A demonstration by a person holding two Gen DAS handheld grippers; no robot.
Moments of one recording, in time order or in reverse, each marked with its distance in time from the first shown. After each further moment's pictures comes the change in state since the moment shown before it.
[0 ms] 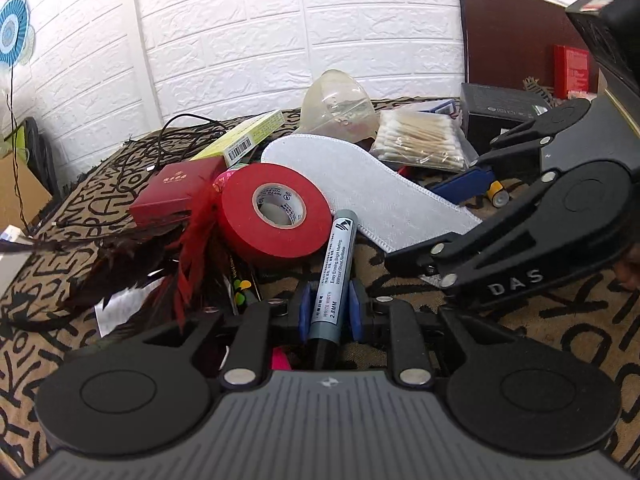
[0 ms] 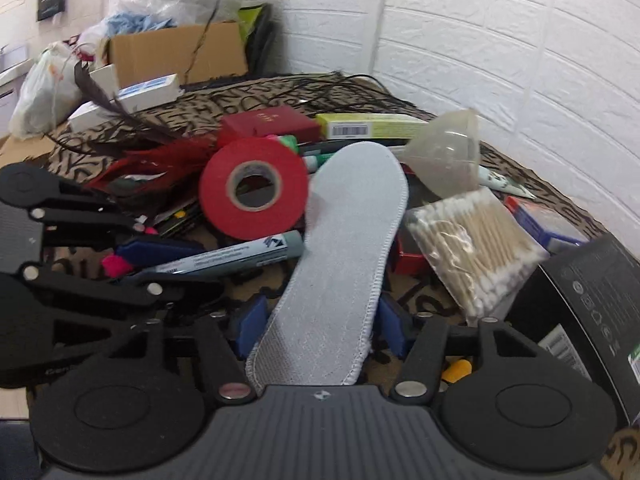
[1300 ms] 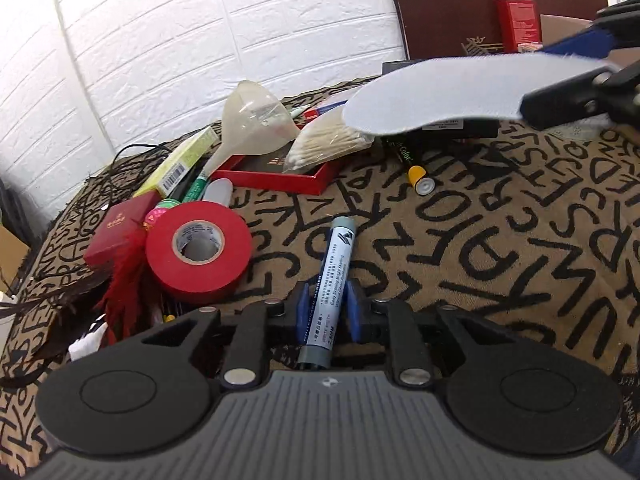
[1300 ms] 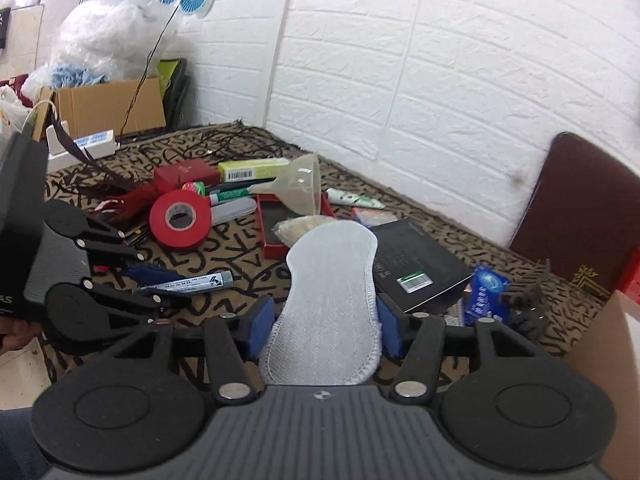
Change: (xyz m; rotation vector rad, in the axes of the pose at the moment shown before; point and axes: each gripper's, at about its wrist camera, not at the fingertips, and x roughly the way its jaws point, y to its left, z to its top) left arm 0.004 -0.043 0.014 0.163 0.052 -0.047; right arm -0.137 -0.022 -0.040 0.070 -0.134 -0.244
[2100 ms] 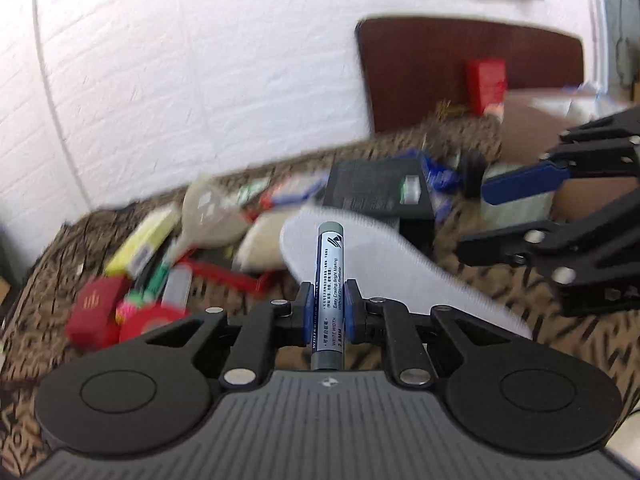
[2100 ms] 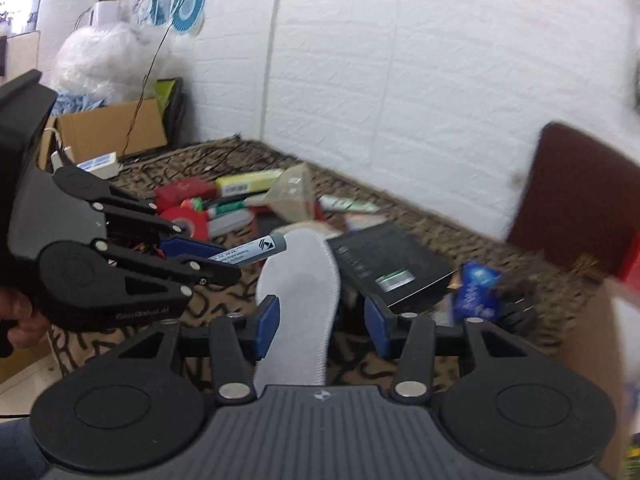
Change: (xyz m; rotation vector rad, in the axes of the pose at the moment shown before) left arm -0.022 -0.025 0.040 -0.040 -0.080 -0.076; right arm 0.010 -0.017 -0.006 0.070 0.025 0.073
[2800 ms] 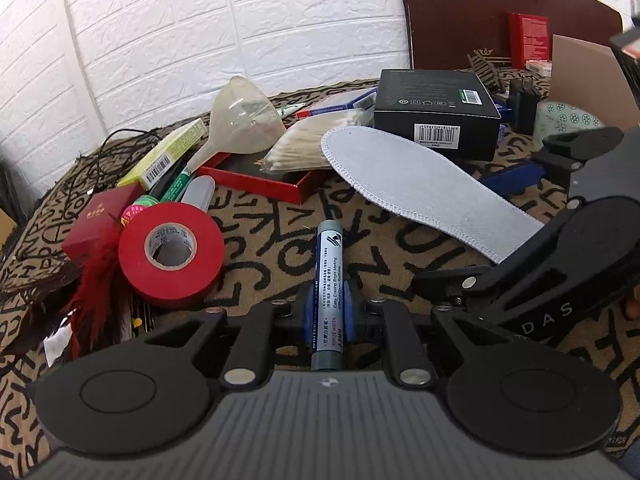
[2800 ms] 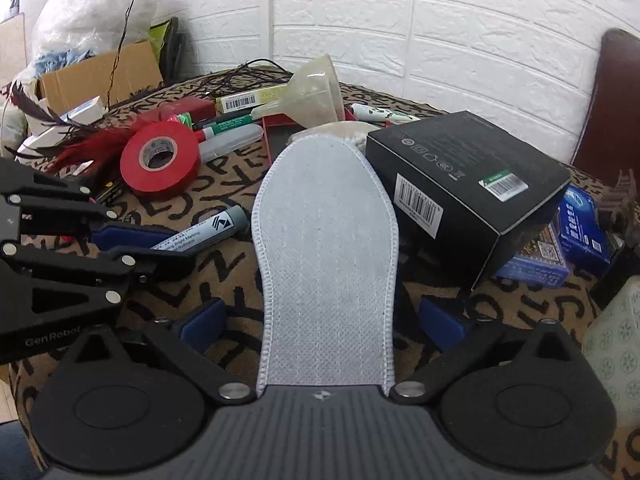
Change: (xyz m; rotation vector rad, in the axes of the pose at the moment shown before) left arm 0.016 0.017 -0.029 -0.057 0.090 0.058; right arm 0.084 0.007 -0.026 0.043 0.144 0.054
